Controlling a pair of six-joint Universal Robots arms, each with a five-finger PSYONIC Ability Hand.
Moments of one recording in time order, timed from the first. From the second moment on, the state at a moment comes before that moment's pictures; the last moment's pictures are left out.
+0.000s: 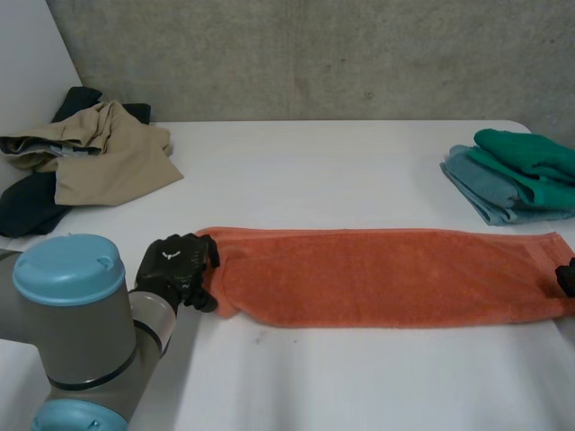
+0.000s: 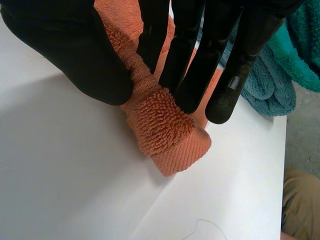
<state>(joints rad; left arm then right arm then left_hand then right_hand) 4.18 -1.93 -1.81 3.39 -1.73 3.13 1.06 -1.22 1.96 -0.12 0.92 2.11 0.67 0.66 0.66 0.67 0.49 0.96 1.18 1.18 1.19 0.99</state>
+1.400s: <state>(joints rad) 4.22 -1.84 -1.82 3.34 -1.68 3.65 0.99 -1.25 1.90 -0.13 0.92 2.10 0.27 0.25 0.26 0.25 0.07 0.96 1.18 1.18 1.19 0.99</state>
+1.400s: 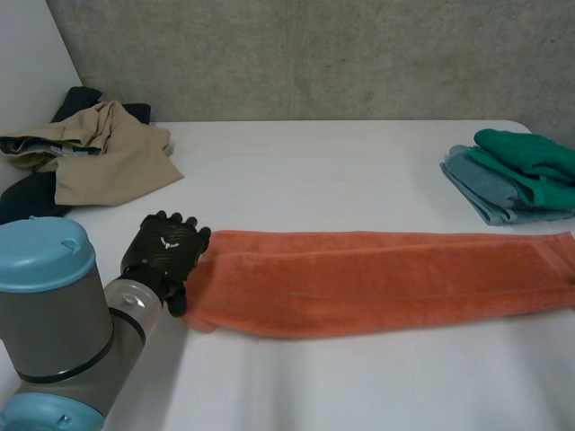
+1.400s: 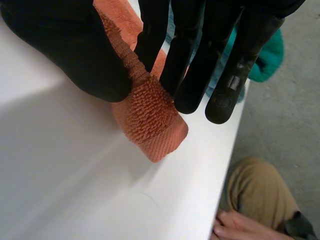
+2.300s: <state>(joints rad) 4.22 -1.76 -1.82 3.35 -1.68 3.49 2.19 -1.25 1.76 -0.25 0.82 2.06 0.27 0.25 0.26 0.25 0.07 0.98 1.18 1.19 1.19 0.99</state>
